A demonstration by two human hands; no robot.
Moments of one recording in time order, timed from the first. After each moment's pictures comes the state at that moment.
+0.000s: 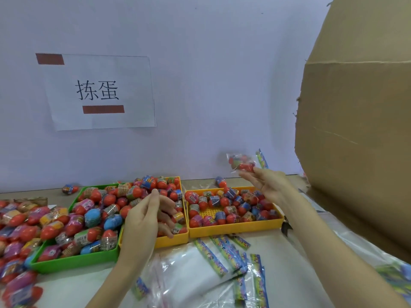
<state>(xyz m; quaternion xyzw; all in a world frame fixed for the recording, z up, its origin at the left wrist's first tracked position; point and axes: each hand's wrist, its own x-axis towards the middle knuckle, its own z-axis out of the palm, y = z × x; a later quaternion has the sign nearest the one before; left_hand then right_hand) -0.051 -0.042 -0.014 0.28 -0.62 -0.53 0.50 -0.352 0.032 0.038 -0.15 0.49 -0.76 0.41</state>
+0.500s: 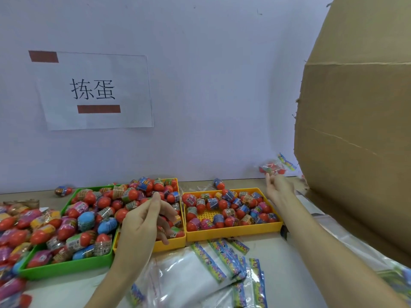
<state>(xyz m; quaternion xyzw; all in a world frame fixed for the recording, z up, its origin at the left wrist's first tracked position) -0.049 -0.038 -0.007 0.27 -0.66 -0.51 0.48 -0.421 -0.004 -0.012 0.04 0.37 -0.89 0.26</state>
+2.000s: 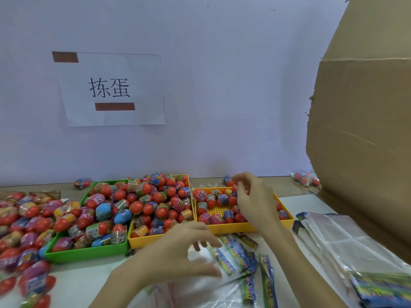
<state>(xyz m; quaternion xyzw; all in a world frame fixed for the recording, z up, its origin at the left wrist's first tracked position) -0.045 -0.035 -0.017 0.11 -0.94 -0.30 0.11 -0.270 0.034 0.000 -0.46 0.74 -0.48 -0.03</state>
